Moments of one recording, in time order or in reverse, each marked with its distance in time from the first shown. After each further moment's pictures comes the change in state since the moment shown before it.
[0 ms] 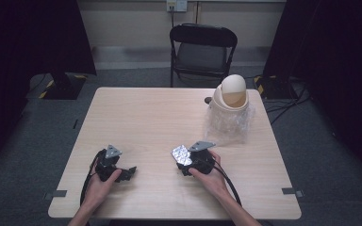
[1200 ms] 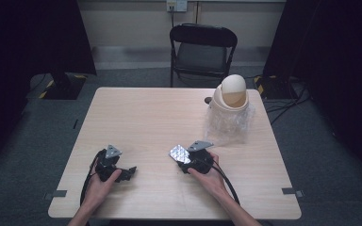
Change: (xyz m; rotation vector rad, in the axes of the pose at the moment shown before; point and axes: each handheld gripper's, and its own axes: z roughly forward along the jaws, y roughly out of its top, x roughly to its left) left arm 0.000 0.000 0.000 0.000 -0.001 0.000; right arm -0.001 0.001 0.004 -0.005 -0.021 -0.008
